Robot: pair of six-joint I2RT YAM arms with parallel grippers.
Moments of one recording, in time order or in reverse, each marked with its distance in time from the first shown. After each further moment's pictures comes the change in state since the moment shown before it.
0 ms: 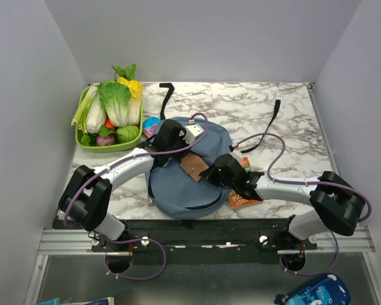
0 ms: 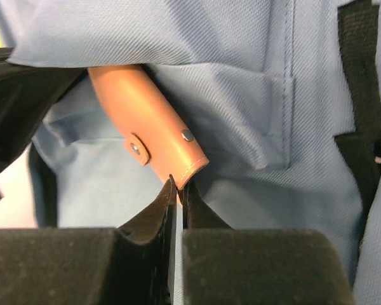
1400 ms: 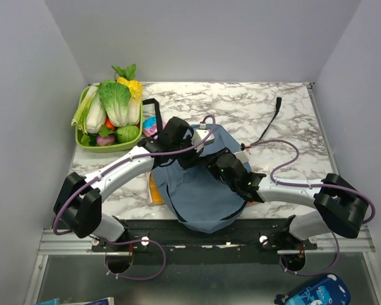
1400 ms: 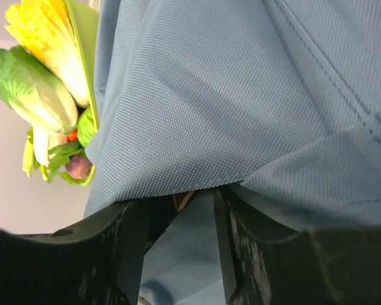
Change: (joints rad) left arm -0.102 -0.060 0.145 -0.285 0.242 -0.003; right arm 0.021 -0.063 -0.042 0.154 0.265 0.255
